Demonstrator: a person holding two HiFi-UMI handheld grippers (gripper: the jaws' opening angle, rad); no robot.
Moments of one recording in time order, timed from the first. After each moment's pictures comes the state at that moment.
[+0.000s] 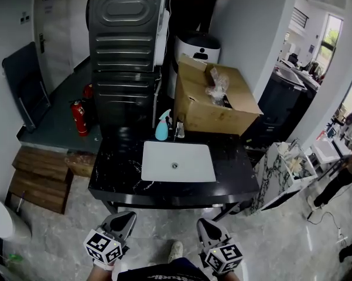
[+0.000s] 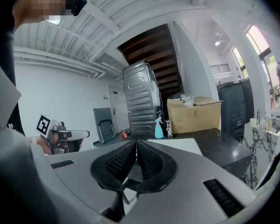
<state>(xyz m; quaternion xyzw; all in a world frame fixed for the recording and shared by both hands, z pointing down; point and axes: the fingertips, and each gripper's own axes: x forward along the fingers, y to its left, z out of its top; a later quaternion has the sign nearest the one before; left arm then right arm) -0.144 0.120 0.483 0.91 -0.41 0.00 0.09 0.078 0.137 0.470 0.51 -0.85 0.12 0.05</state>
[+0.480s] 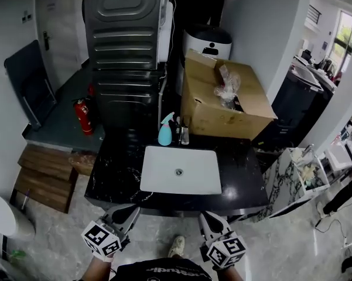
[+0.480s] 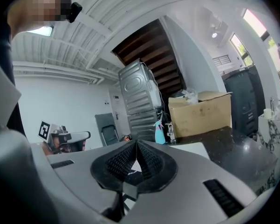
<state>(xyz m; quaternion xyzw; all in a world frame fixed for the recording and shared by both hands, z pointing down) -0.106 0.011 0.463 0.91 -0.40 -0.03 0.07 0.106 0.012 0.472 0.48 -0.87 0.14 0.02</state>
